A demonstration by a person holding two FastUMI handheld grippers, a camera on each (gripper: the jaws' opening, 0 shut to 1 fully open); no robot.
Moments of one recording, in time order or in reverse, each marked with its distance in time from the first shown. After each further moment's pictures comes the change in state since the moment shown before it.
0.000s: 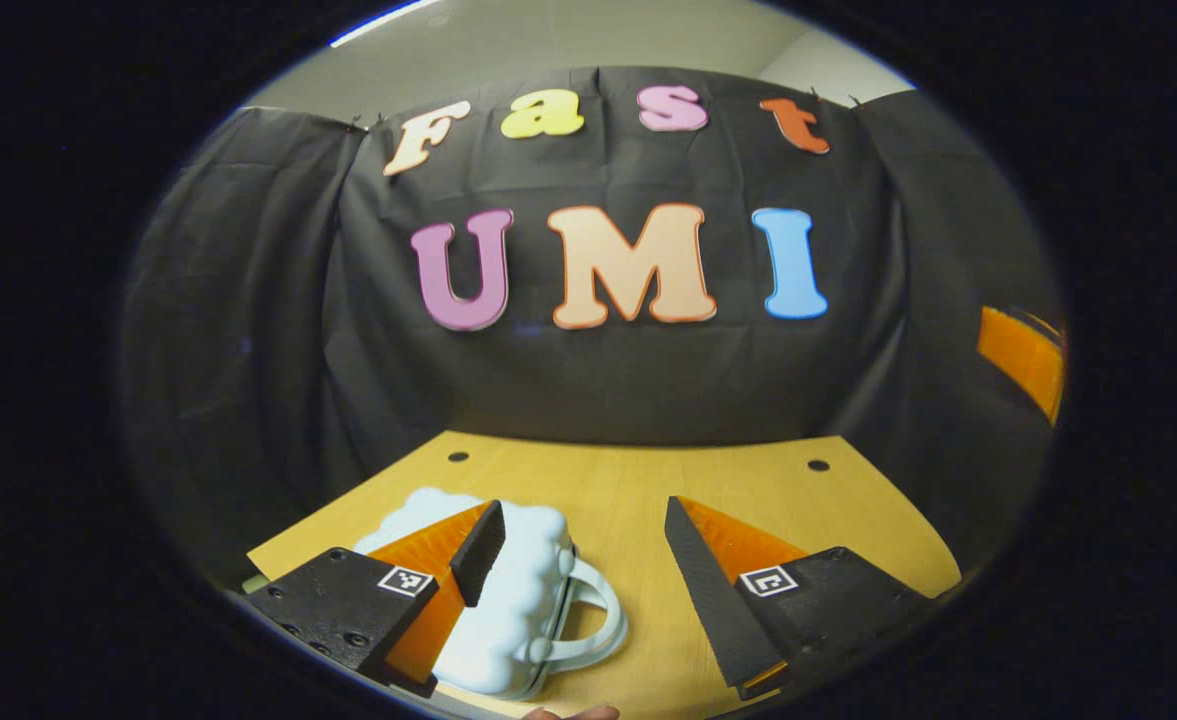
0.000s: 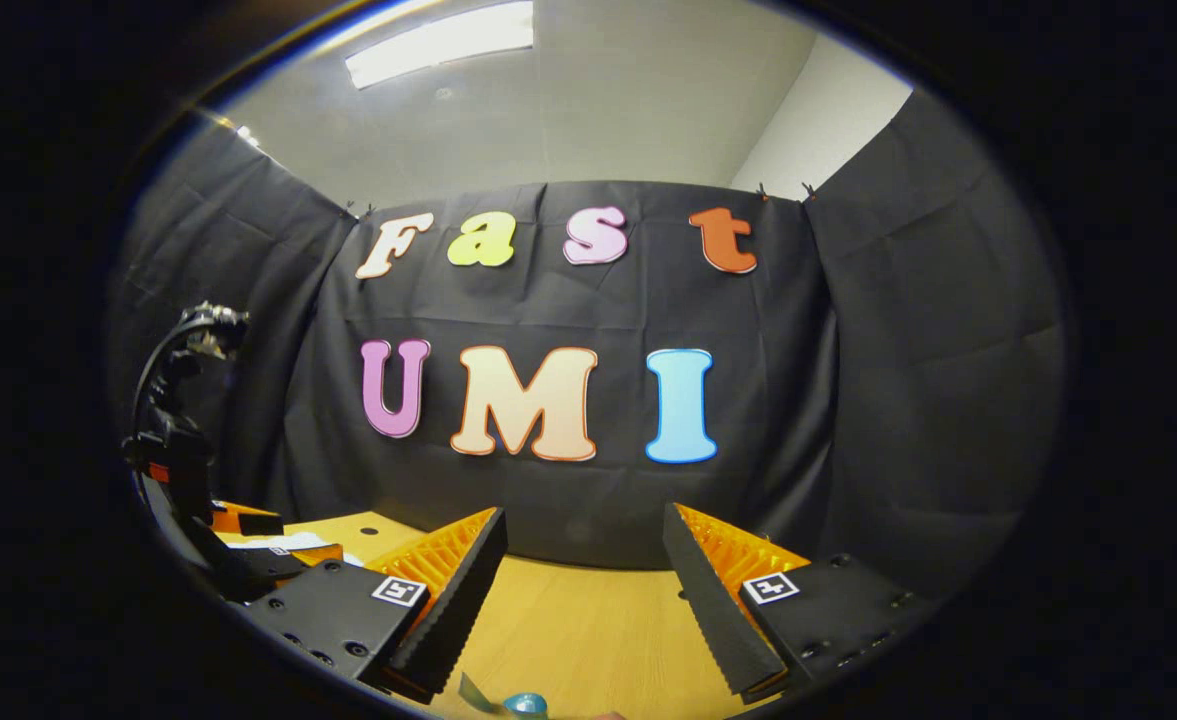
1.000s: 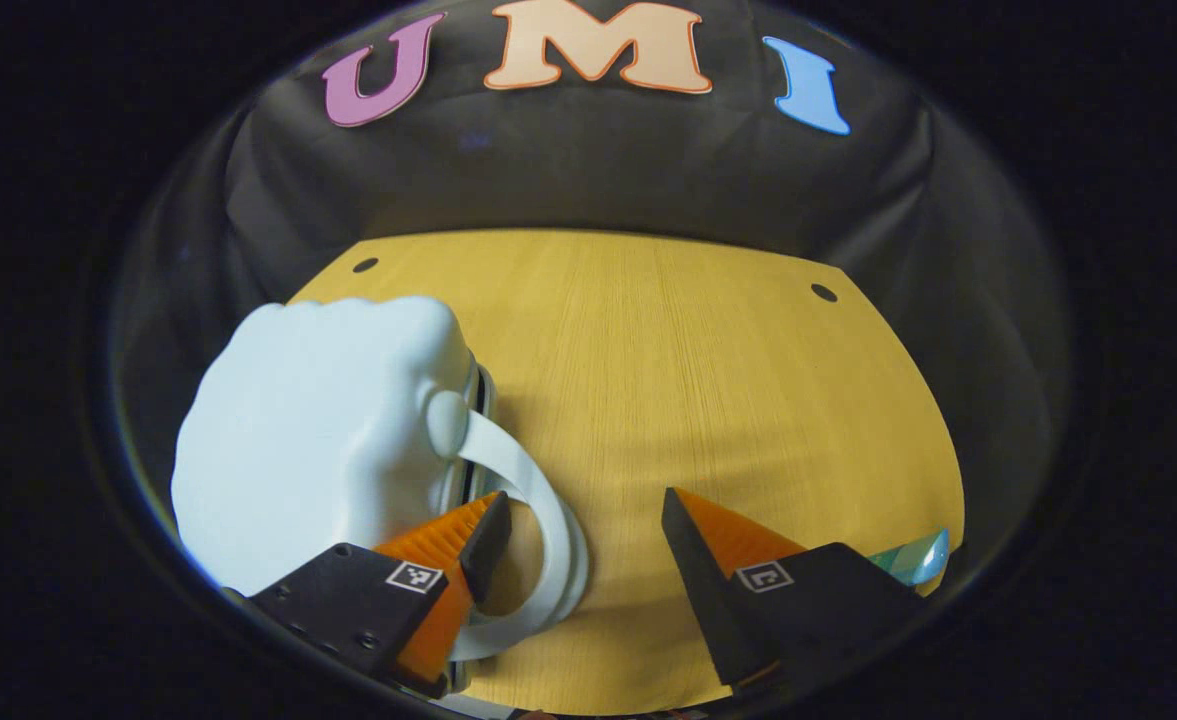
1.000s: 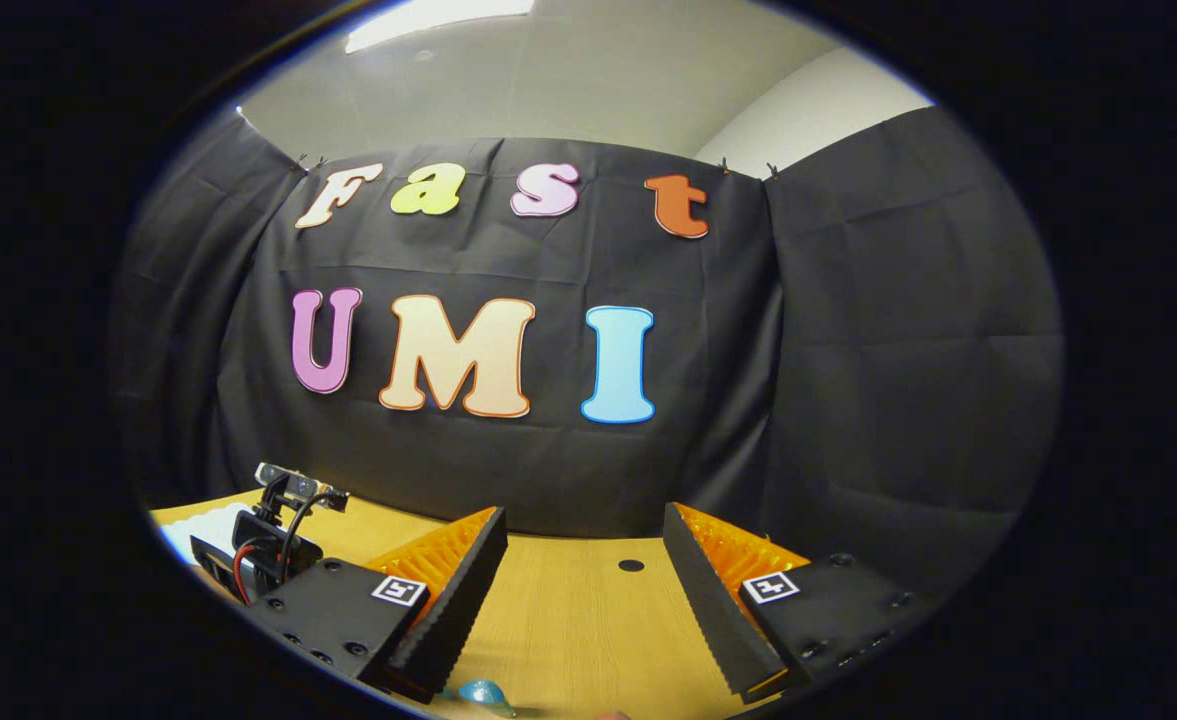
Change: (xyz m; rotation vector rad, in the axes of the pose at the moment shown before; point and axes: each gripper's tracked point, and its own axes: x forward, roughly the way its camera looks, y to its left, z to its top) left arm 0.080 -0.038 -0.161 -0.035 0.601 -0.130; right arm 0.014 -0.033 -0.033 -0.067 0.106 -0.187
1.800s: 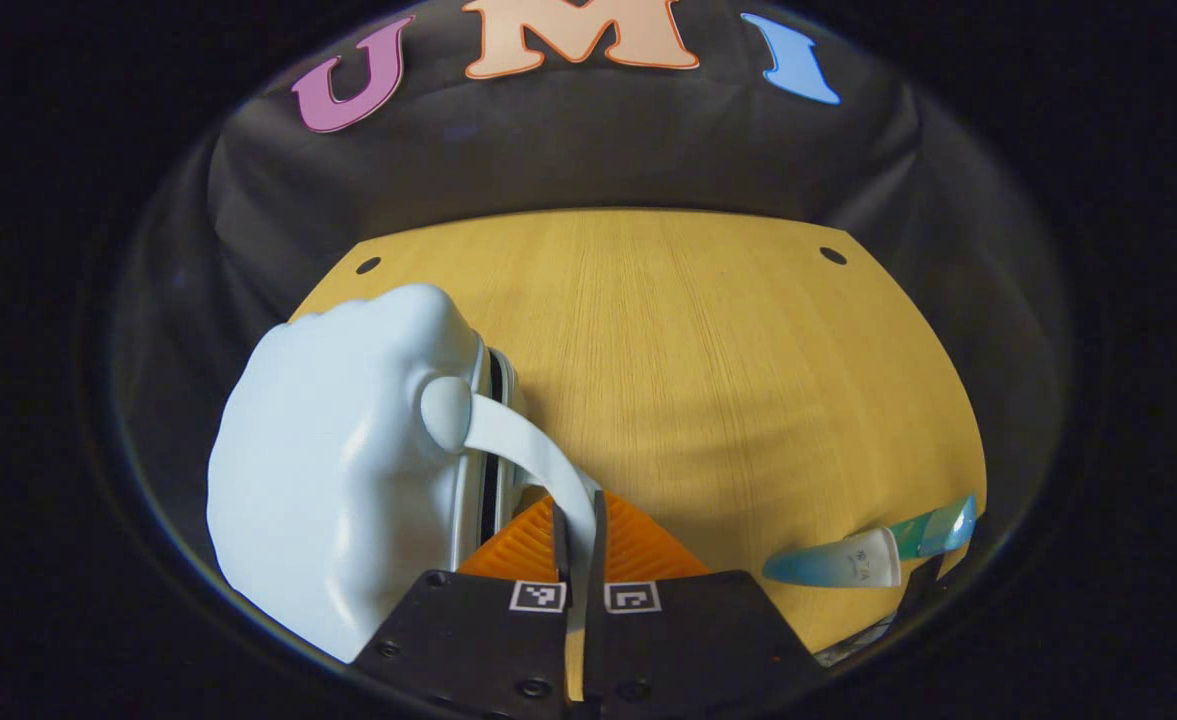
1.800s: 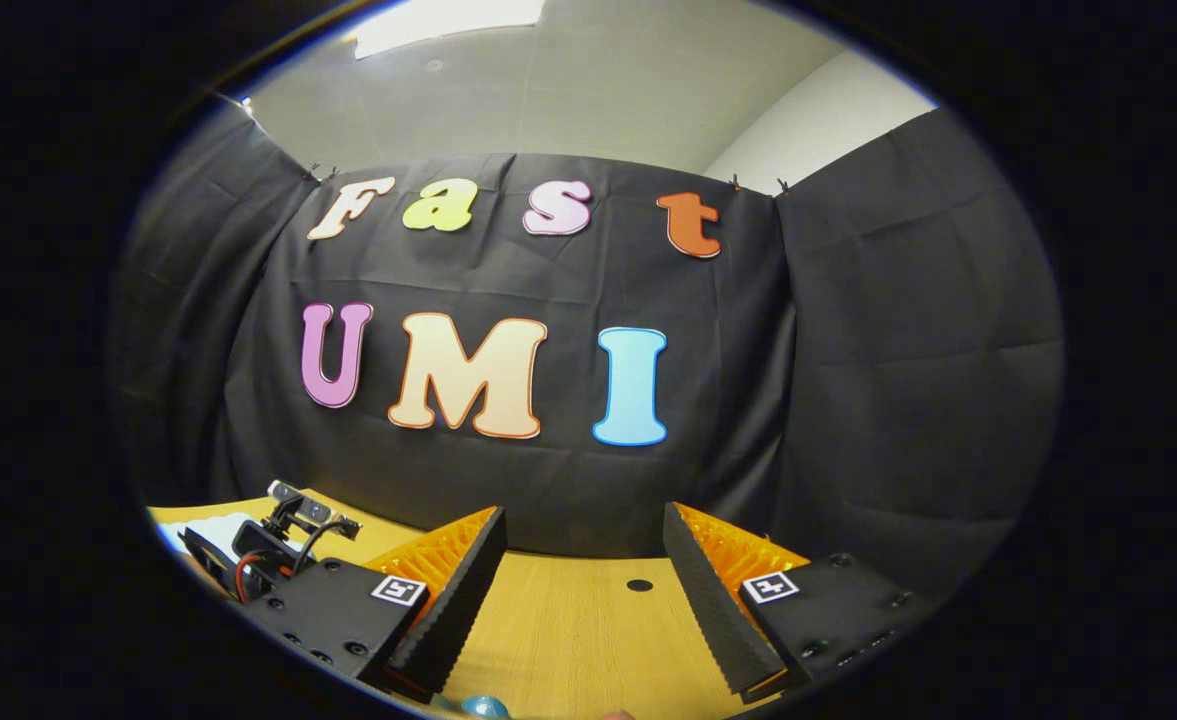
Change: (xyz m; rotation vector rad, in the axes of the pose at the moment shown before) left arm -0.020 0.020 0.005 0.088 0.054 0.024; right arm 0.010 0.012 0.016 0.005 -0.078 0.042
